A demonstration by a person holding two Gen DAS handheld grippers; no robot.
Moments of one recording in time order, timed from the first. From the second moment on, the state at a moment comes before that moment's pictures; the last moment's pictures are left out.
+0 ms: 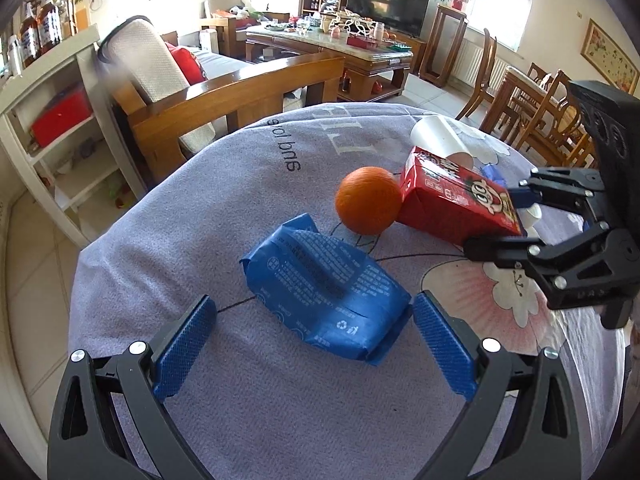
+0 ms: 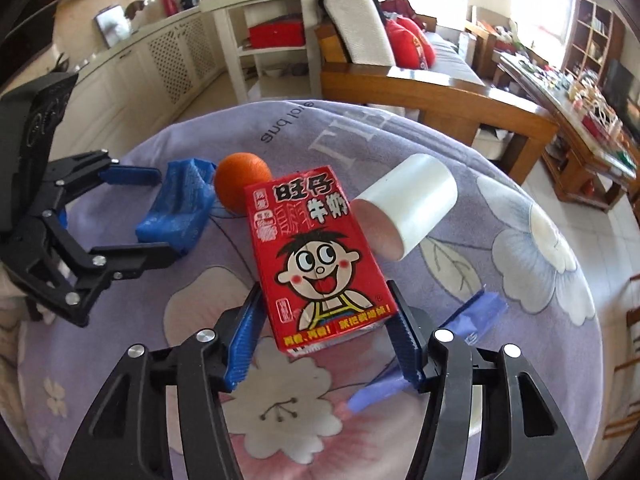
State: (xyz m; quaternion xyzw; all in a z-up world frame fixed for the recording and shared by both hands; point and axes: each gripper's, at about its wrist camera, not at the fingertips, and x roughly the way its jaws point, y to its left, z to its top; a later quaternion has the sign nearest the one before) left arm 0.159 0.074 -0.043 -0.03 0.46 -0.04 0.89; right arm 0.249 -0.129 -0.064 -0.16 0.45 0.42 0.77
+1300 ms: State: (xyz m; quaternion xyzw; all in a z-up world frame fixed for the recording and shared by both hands) left arm 0.154 0.088 -0.033 -0.10 0.41 -0.12 0.90; right arm 0.191 -0.137 -0.034 -0.05 0.41 0.37 0.83
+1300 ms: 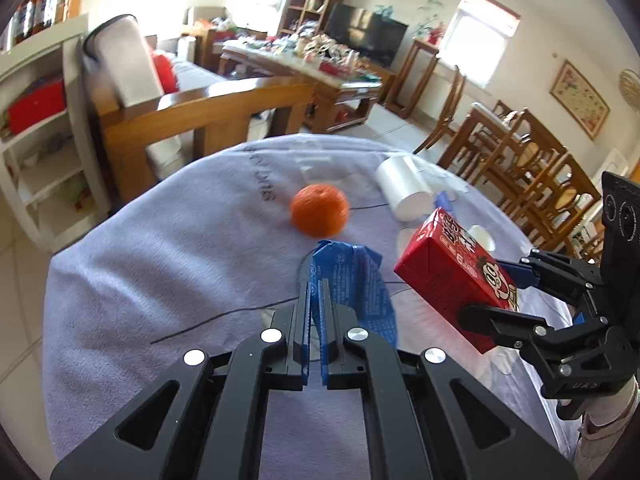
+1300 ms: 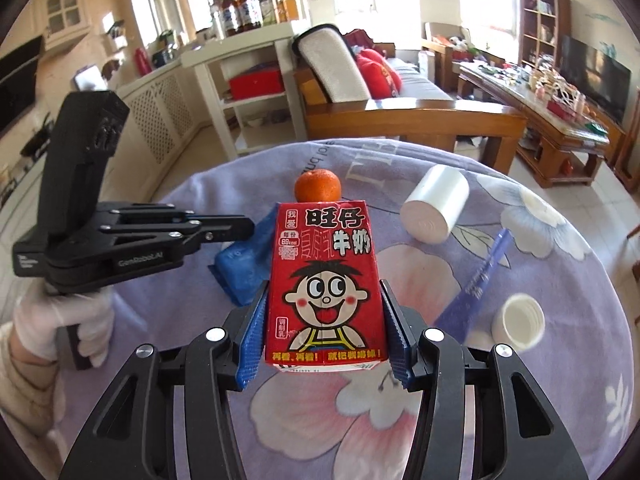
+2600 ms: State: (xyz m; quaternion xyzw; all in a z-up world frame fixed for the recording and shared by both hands) left arm 0.126 -0.004 -0.019 0.04 0.39 -0.17 0.90; right arm 0.095 -0.251 -0.016 0.08 0.37 0.32 0.87
